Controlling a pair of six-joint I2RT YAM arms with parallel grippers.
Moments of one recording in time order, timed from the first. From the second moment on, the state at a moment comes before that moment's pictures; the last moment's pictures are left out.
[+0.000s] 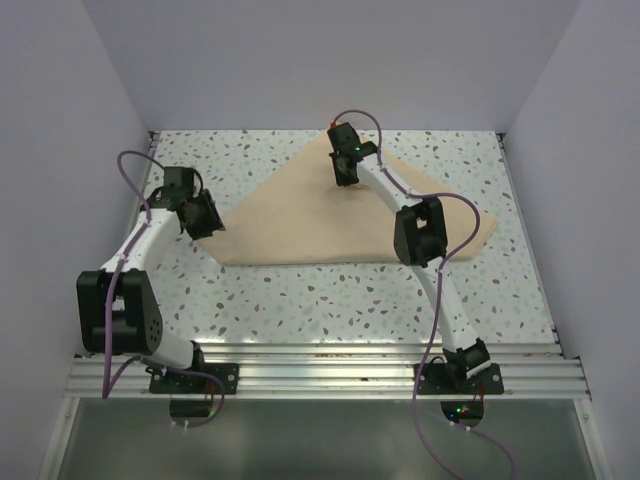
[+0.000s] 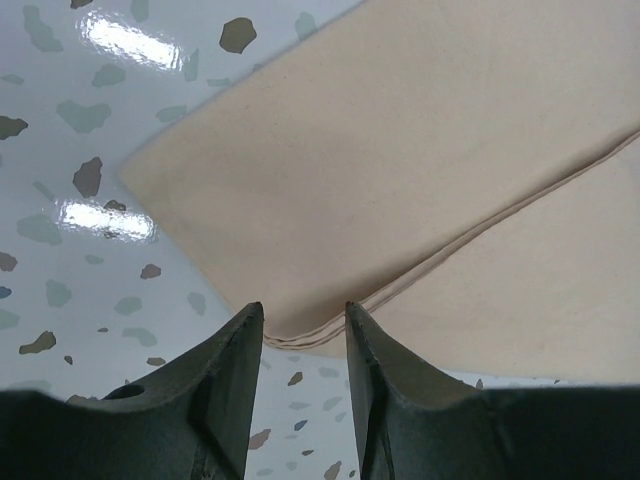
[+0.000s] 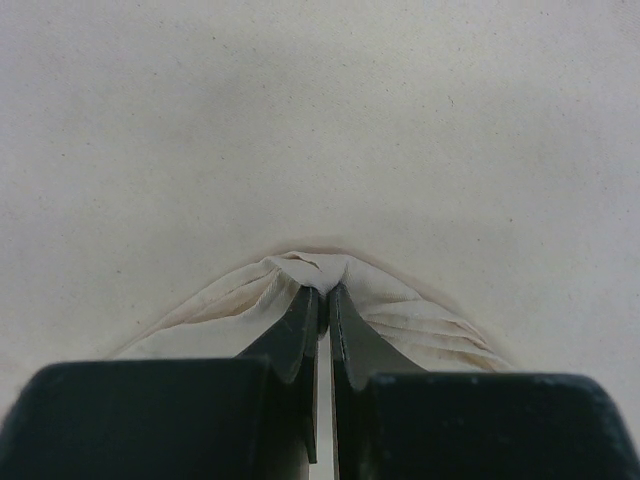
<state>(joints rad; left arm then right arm) 0.02 1.49 1.06 -0.57 0.07 -0.42 0.46 2.63 2.46 -0.79 0.26 0.19</state>
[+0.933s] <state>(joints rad) 0.04 1.53 1.06 -0.57 0.07 -0.44 0.41 2.54 2.42 -0.77 0.15 0.30</state>
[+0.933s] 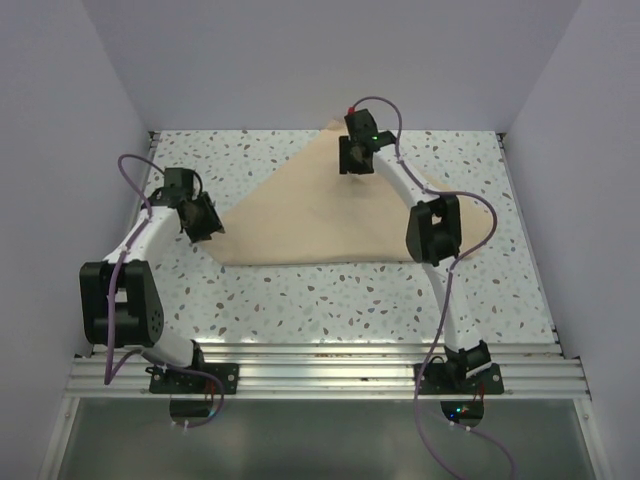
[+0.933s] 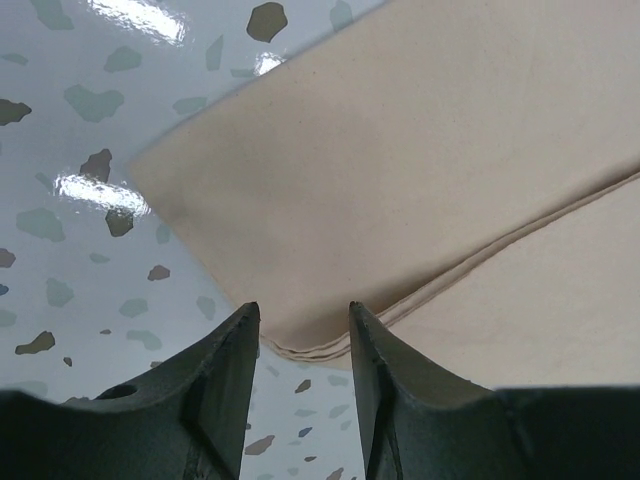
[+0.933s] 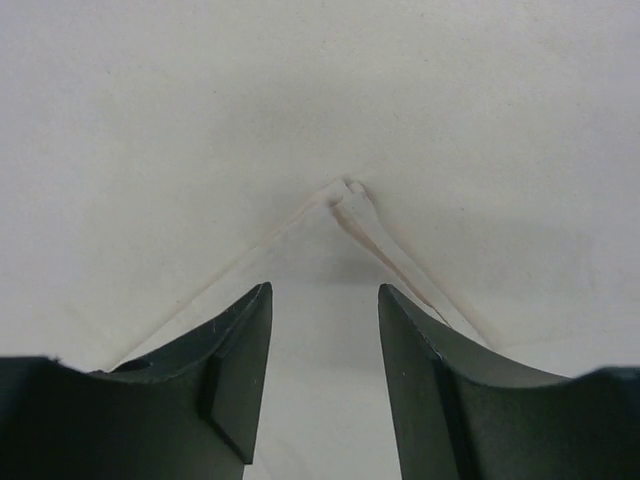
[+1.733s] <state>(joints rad) 0.24 1.71 1.08 -0.57 0.14 -0.44 0.38 2.50 2.19 -0.66 -0.22 0.40</state>
